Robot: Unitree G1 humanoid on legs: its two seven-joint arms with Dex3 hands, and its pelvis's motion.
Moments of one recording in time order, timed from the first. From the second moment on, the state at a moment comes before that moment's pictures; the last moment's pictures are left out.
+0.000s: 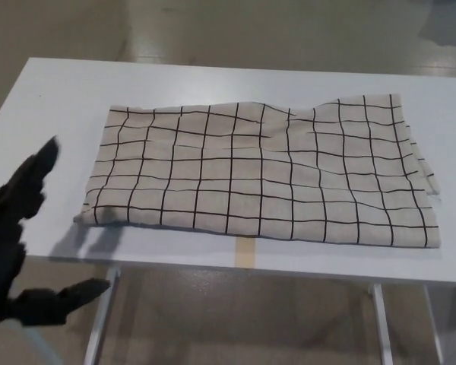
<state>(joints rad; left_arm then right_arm) 0.11 0.39 0.17 -0.15 0.30 -0.36 -0.05 0.18 -0.10 -0.23 0.89 -0.06 -0.62 -0.24</state>
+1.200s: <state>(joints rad) -0.56 0.50 -0.40 0.73 0.81 -0.15 0.21 0.22 -0.10 -0.22 0.86 -0.06 -0.65 -0.21</state>
